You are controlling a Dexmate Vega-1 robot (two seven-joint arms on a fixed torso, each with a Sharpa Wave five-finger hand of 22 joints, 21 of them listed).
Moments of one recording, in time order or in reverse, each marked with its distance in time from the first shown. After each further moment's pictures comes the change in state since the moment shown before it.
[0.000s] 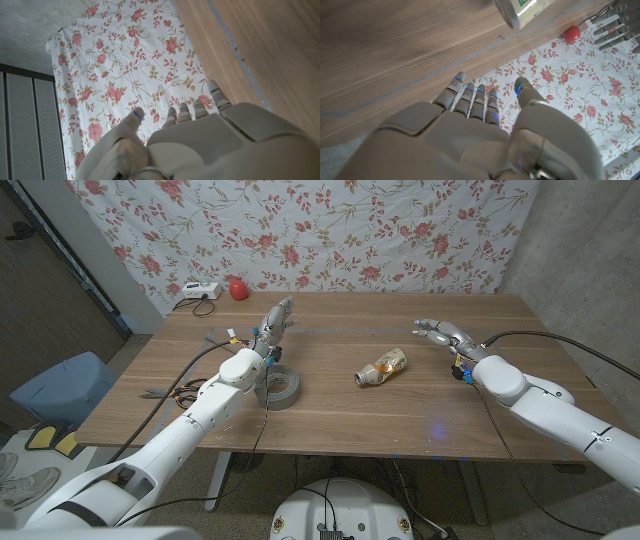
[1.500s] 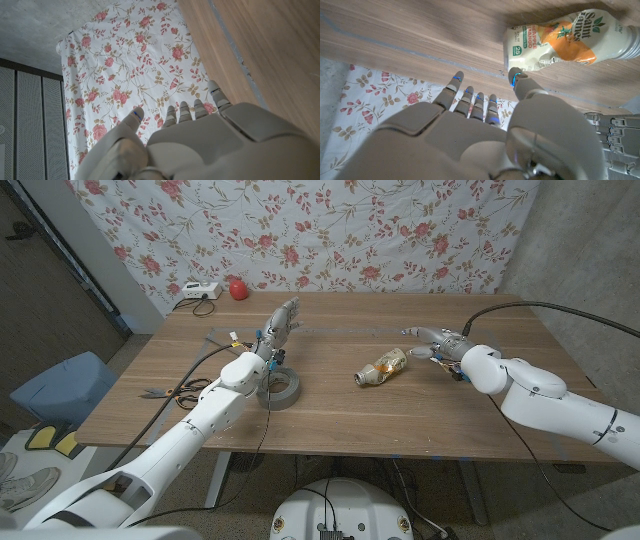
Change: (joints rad) left arm 0.038 0.005 -0.003 -0.053 -0.026 -0.008 -0.017; left_hand 0.000 0.000 -0.004 0.004 0.007 0.026 -0.009 -0.004 0.005 0.016 0.005 0.000 0.005 0.013 0.002 -0.004 0.000 0.000 0.000 -0.008 0.000; right arm 0.141 -0.161 -0.228 -0.318 -0.528 -0.419 0.280; right_hand 0.204 -0.041 0.108 -0.022 0.040 -0.112 -0.031 -0.013 0.005 -0.131 -0.062 -0.028 0.005 -0.050 -0.039 -0.020 0.005 0.000 0.025 -0.009 0.000
